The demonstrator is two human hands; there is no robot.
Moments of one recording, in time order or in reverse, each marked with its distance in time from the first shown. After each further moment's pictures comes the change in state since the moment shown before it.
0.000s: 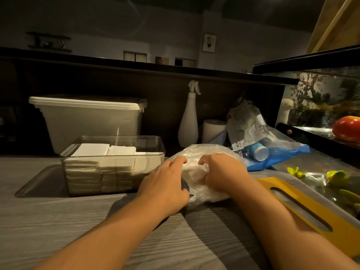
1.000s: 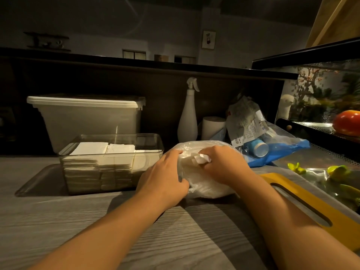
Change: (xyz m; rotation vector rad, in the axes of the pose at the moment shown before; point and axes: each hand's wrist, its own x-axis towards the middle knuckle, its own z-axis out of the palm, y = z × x) left_hand 0.002 0.003 -0.003 -0.138 0.054 -0.060; right_hand 0.006 0.012 0.007 0.130 0.181 -0.083
